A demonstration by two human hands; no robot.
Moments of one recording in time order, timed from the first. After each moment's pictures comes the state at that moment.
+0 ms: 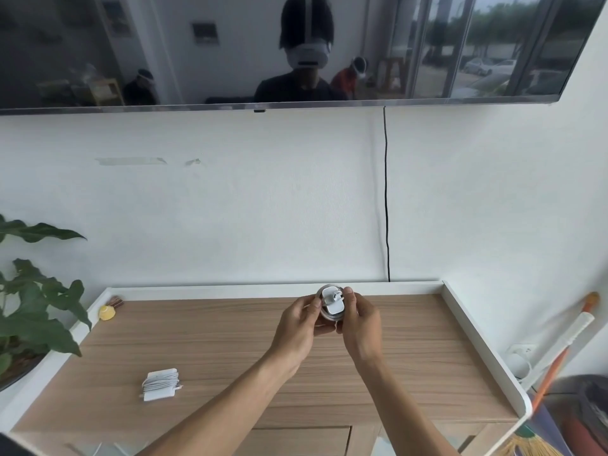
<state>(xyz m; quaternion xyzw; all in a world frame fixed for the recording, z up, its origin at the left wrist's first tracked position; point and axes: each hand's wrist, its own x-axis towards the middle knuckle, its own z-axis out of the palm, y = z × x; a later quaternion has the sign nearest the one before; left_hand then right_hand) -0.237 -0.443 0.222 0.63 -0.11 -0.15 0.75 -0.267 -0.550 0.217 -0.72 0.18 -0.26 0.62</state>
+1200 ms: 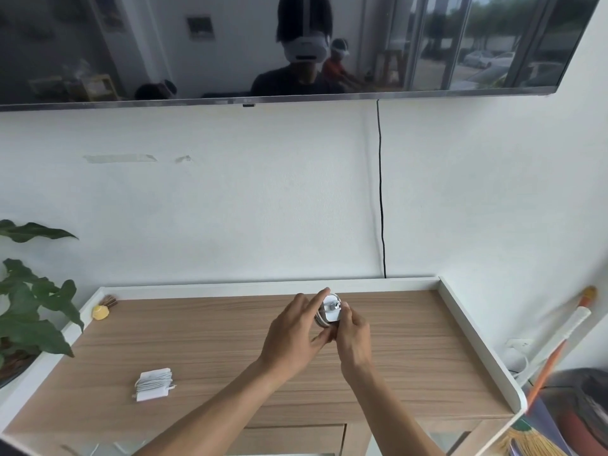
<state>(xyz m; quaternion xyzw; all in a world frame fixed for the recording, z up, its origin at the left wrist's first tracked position) -0.226 -0.436 0.197 0.87 -0.36 0.13 0.30 -0.267 -0.552 0.195 -0.65 0.25 -0.20 0.69</state>
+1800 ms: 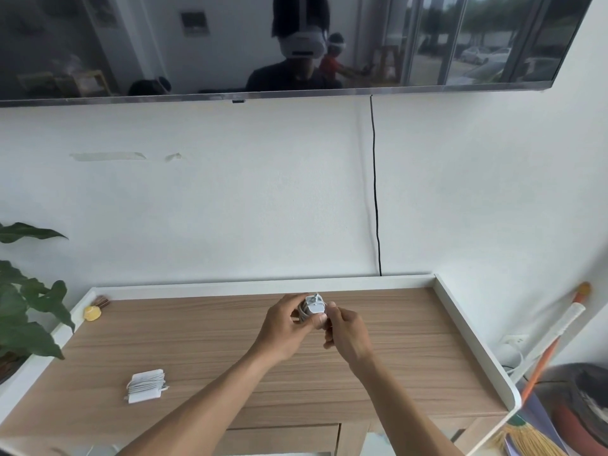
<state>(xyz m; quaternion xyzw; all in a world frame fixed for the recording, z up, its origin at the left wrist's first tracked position) -0.206 -0.443 0.197 0.81 -0.26 -0.03 0.53 -0.262 -0.577 0.190 -0.72 0.17 -0.08 0.66</state>
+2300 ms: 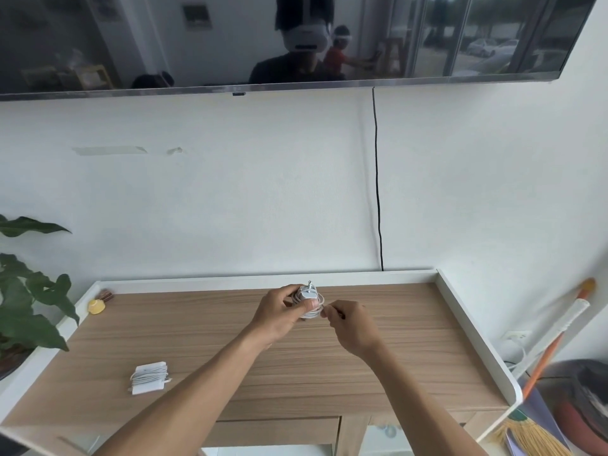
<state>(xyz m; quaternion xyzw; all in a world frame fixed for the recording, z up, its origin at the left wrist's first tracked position) -0.193 -0.439 0.204 0.77 -0.18 -0.14 0.59 -0.262 -0.598 0.191 -0.88 0.10 -0.07 0.45</state>
